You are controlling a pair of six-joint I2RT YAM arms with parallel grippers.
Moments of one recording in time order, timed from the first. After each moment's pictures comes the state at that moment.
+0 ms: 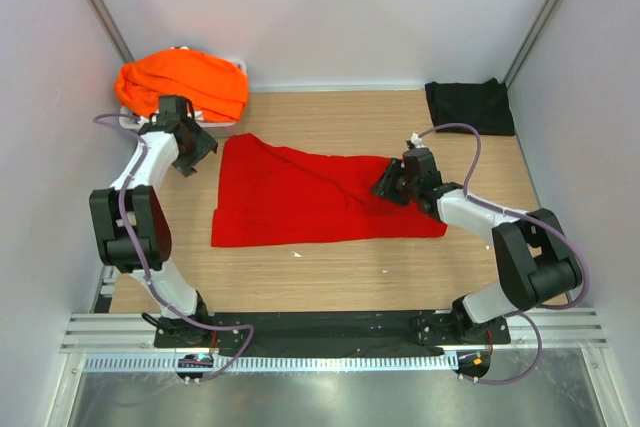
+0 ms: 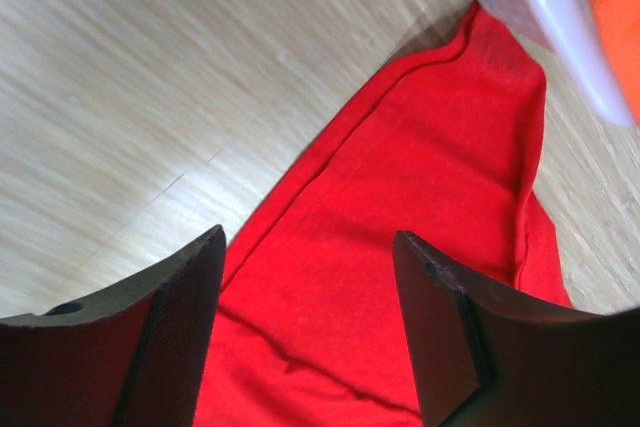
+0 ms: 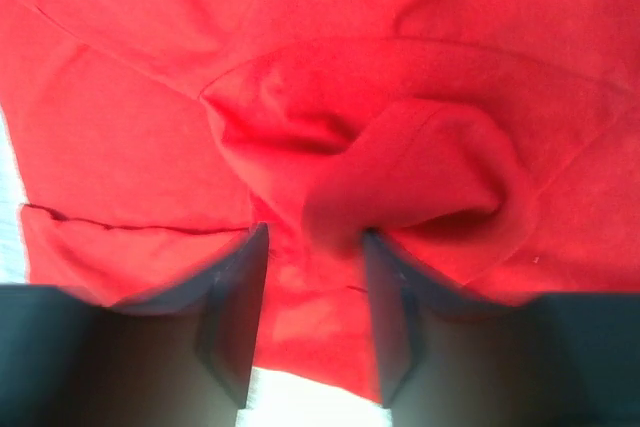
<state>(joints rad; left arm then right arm) 0.08 1.72 1.35 -0.64 -0.09 -0.74 0.36 1.48 0.73 0.03 -0.11 0.72</state>
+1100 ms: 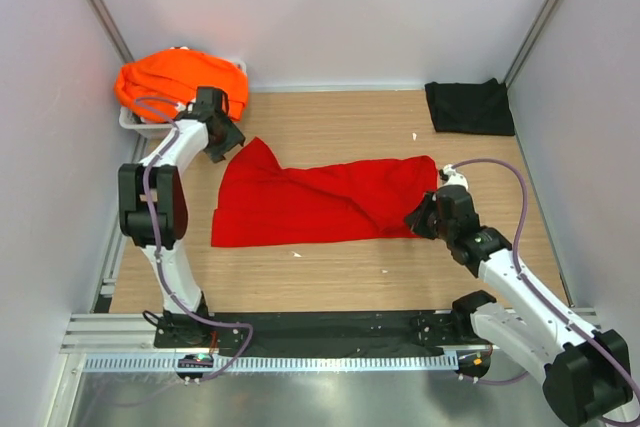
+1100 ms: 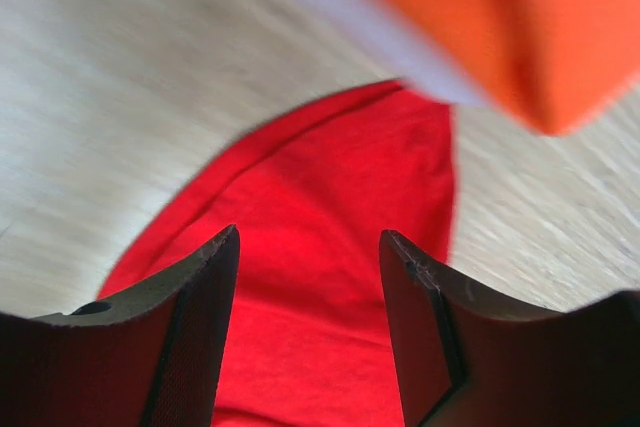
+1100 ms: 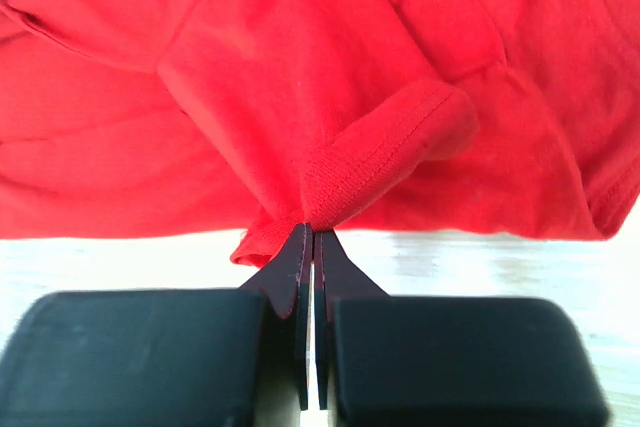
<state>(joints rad) -0.08 1.93 1.50 -0.58 -0.11 -0.75 0.36 0.84 0.49 -0.33 0.02 0.62</state>
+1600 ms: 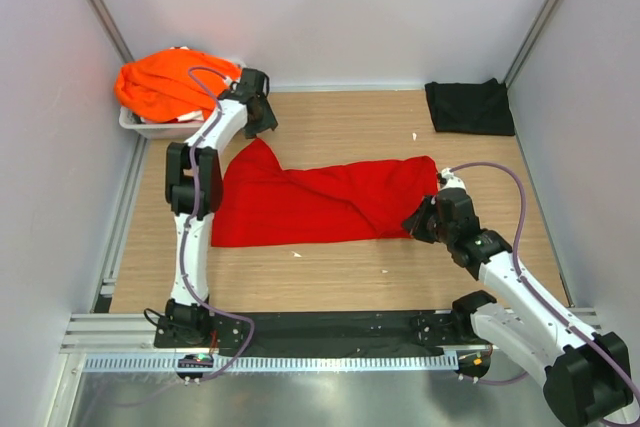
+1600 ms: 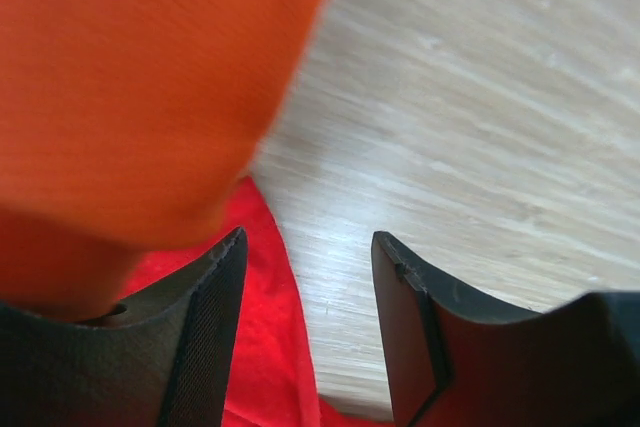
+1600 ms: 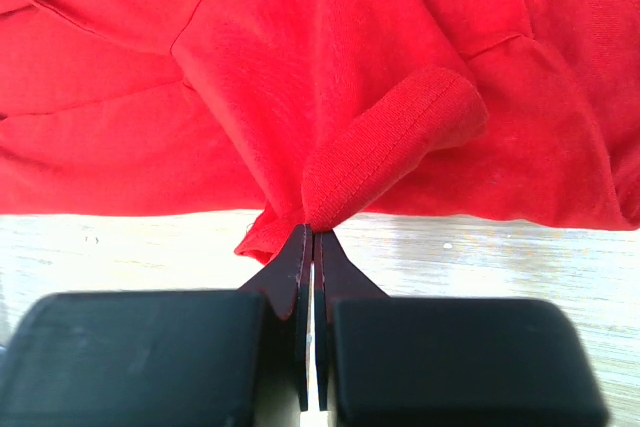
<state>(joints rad) -0.21 2.33 2.06 -0.67 -0.14 -0.62 0.36 0.82 0.47 -0.34 -0.03 0.63</state>
